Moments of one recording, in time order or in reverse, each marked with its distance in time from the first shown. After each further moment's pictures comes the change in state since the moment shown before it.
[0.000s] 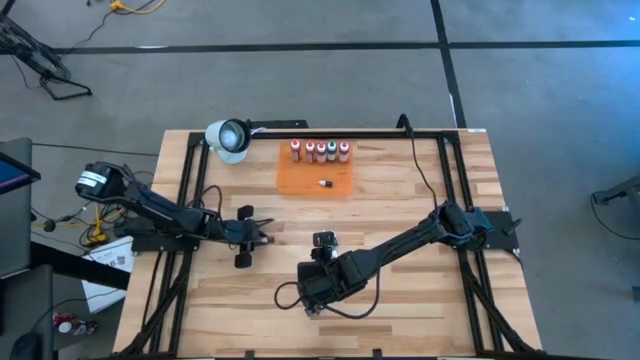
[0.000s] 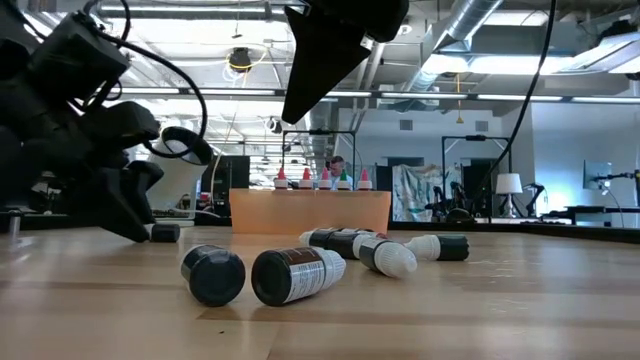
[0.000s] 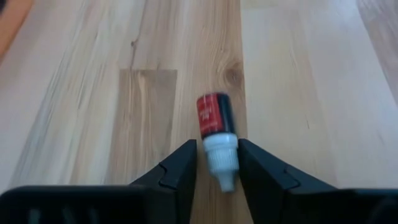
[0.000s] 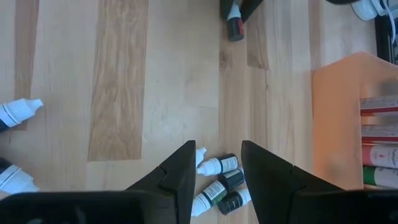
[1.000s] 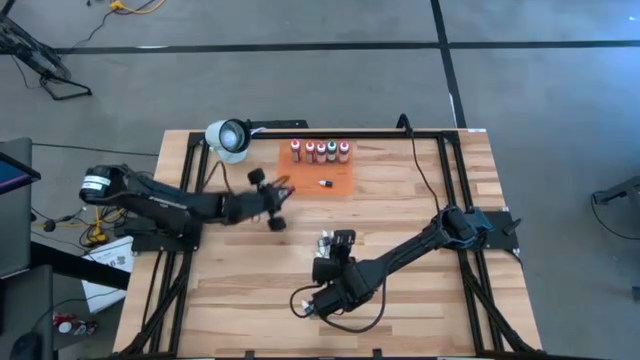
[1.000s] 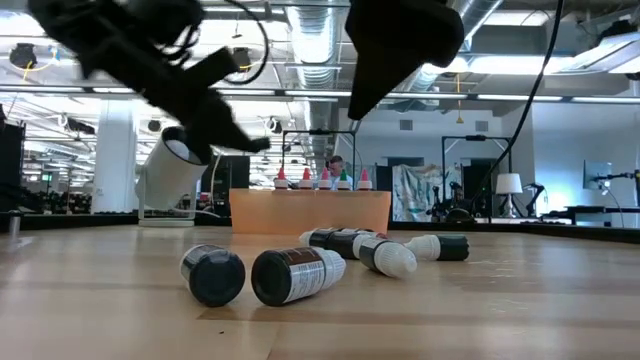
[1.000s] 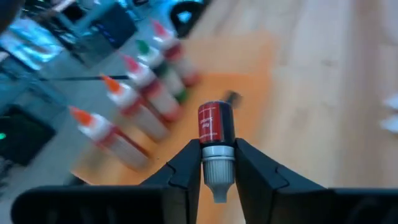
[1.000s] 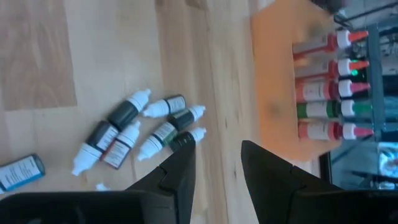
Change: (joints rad) left arm 0.214 0.045 0.333 -0.012 -0.381 0.291; right arm 0.057 0.000 0.000 -0.309 0.195 0.276
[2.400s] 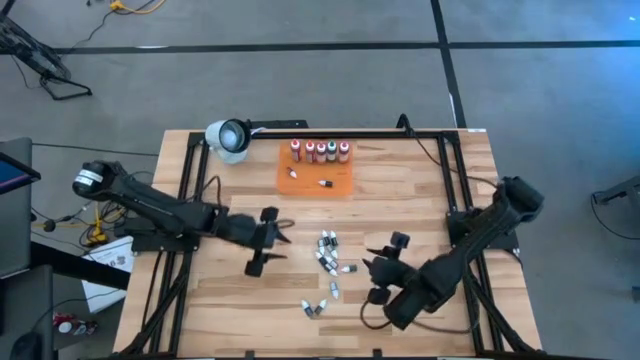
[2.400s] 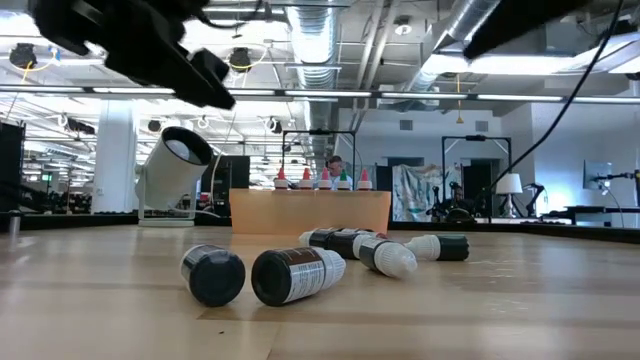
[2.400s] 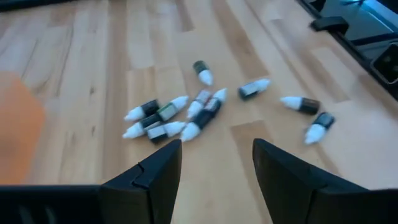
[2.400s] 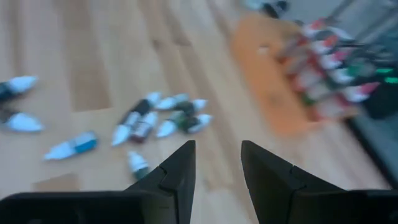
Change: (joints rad) left arm -0.256 -0.099 0.109 -0.273 0.526 -0.109; right arm 0.230 -0.542 -0.725 0.421 0.168 0.330
